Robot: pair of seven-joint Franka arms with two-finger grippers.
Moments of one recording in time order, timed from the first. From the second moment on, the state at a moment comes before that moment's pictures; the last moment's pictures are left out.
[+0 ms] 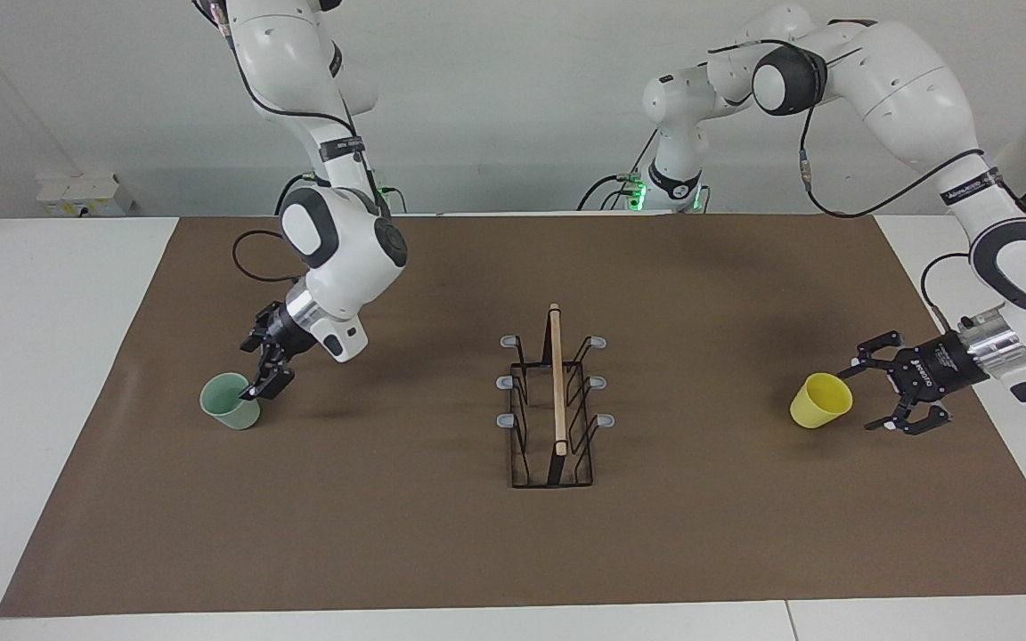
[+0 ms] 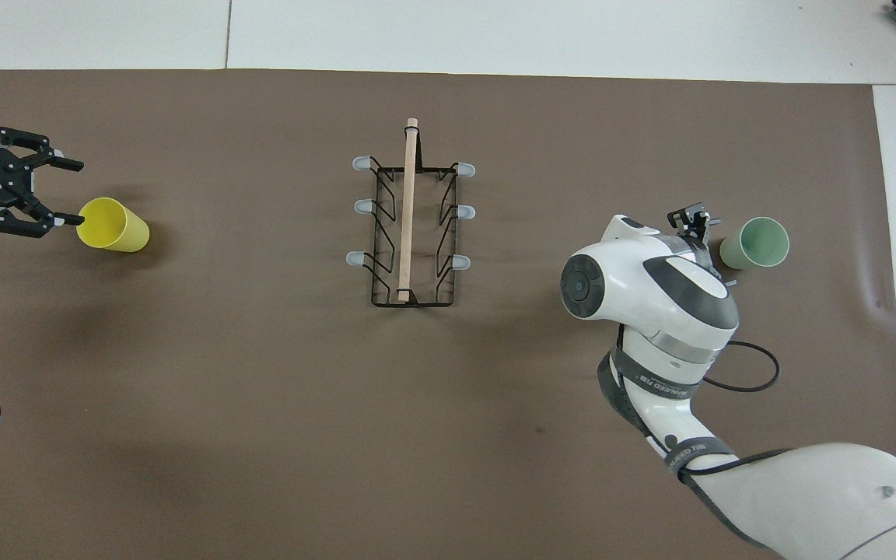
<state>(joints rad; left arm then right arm) 0.22 0.69 0.16 -1.26 -0.70 1.66 -1.19 0.24 0.34 0.07 -2.01 -1.10 1.95 -0.77</state>
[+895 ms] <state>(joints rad) 0.27 0.65 0.15 -1.49 -0.82 1.76 -1.05 0.15 0.39 0.06 -2.13 -1.44 2.06 -0.58</state>
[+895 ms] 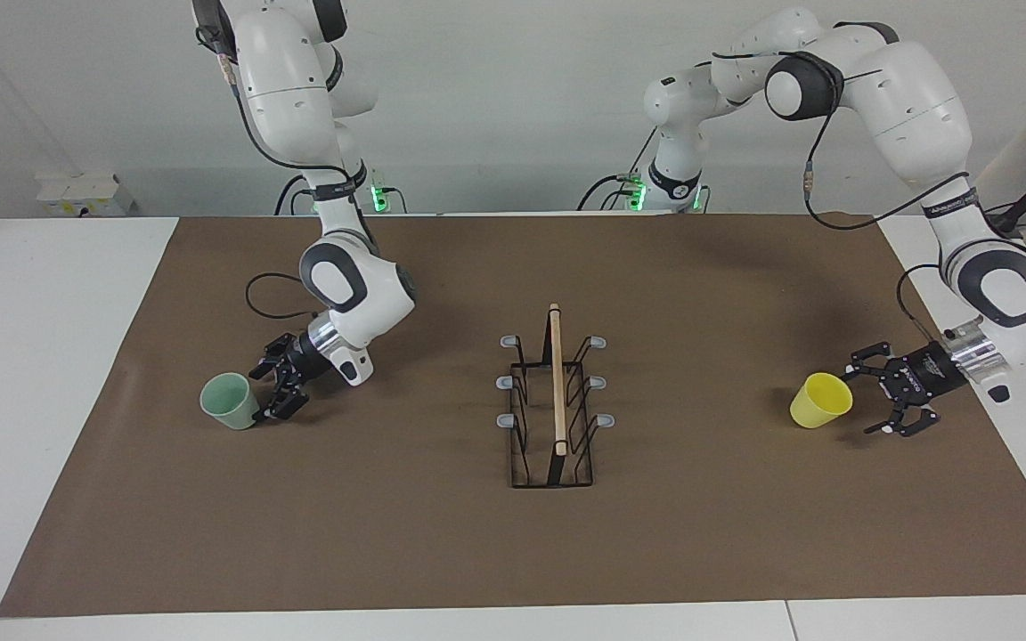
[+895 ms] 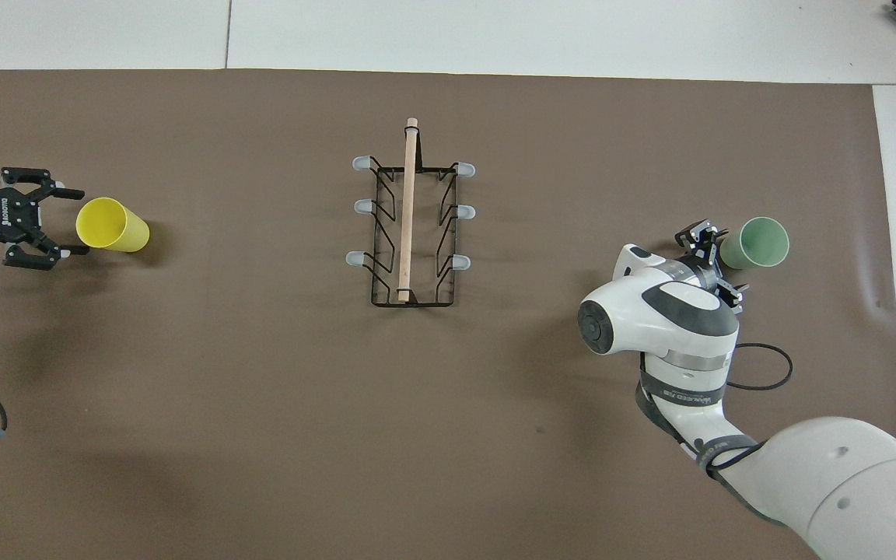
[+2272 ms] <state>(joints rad) 0.20 0.53 0.14 -1.71 -1.11 1.99 -0.94 0.02 0.39 0.06 -2.20 -1.77 2.16 -0.44</state>
